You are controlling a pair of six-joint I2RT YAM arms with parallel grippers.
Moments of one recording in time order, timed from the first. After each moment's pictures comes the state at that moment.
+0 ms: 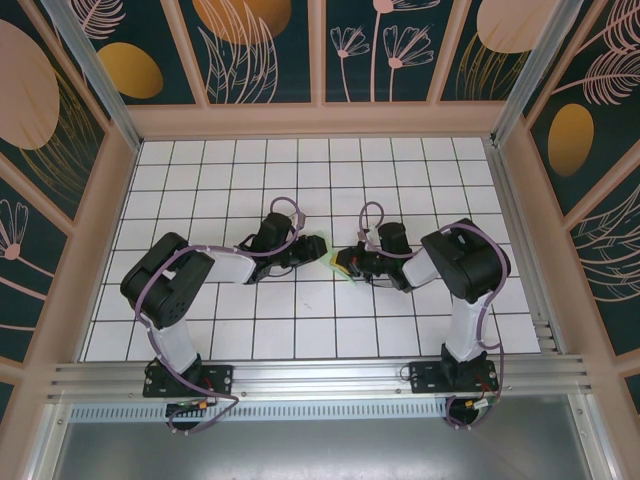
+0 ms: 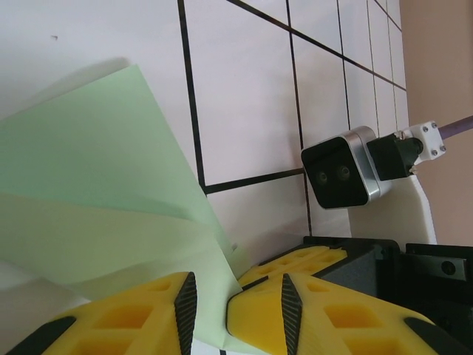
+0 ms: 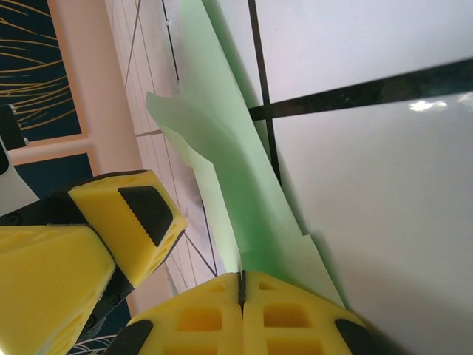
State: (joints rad) left arm -0.63 1.81 0.75 0.43 0.39 -0.92; right arm 0.48 1.92 0.56 0.77 -0.76 1.15
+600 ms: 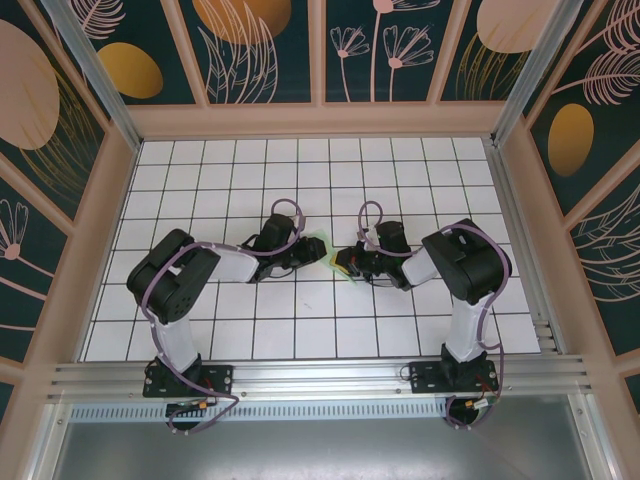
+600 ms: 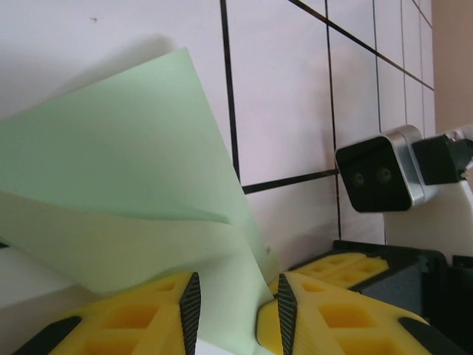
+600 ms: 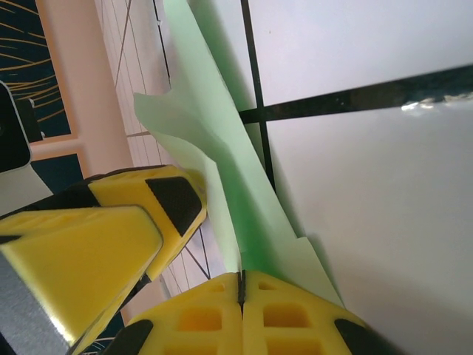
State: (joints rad) left arm -0.63 1.85 0.78 0.40 0.36 -0.92; right arm 0.48 1.90 0.58 0.71 -0.75 1.12
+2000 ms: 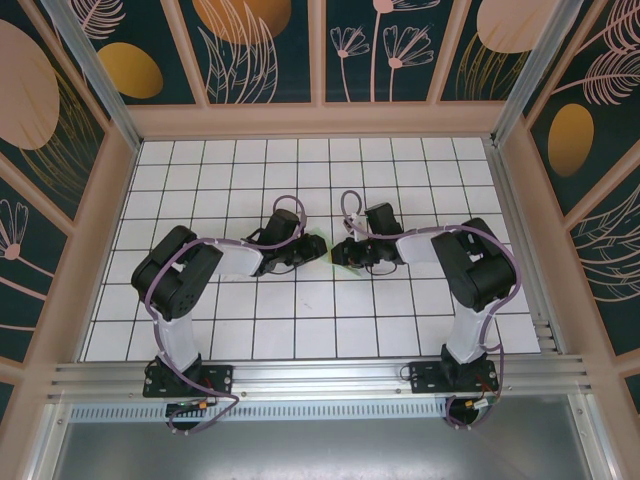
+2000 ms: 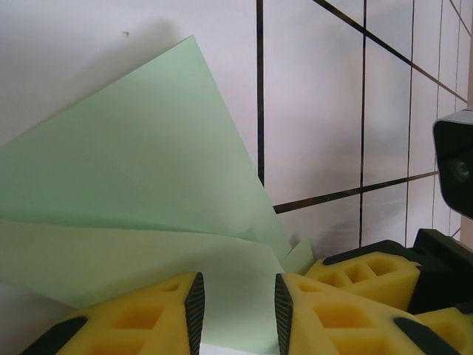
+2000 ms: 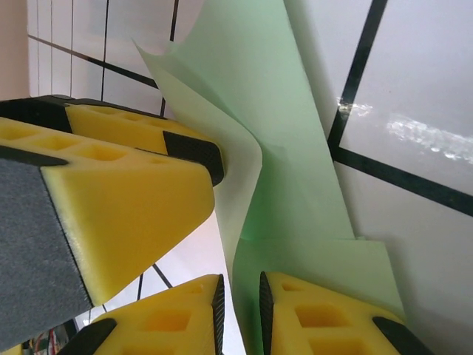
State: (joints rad) left arm -0.63 1.88 0.85 0.28 0.34 -0.94; right arm 0.50 1.84 0.83 0.08 -0.71 0.48
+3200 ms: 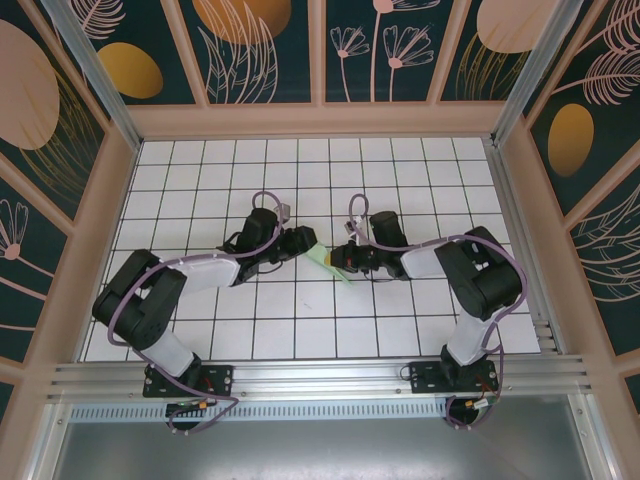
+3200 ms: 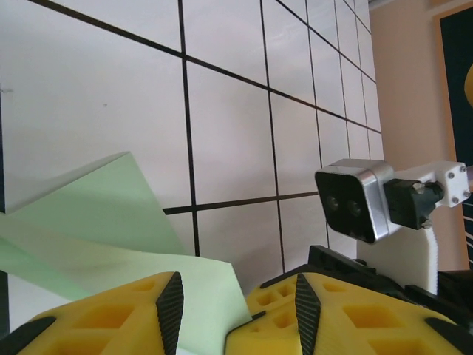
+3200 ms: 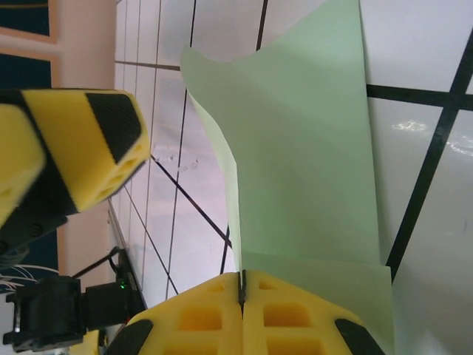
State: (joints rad) left arm -0.58 1.63 0.70 0.35 0.34 -0.95; right arm 0.52 1.77 0.66 0.42 -0.79 0.77
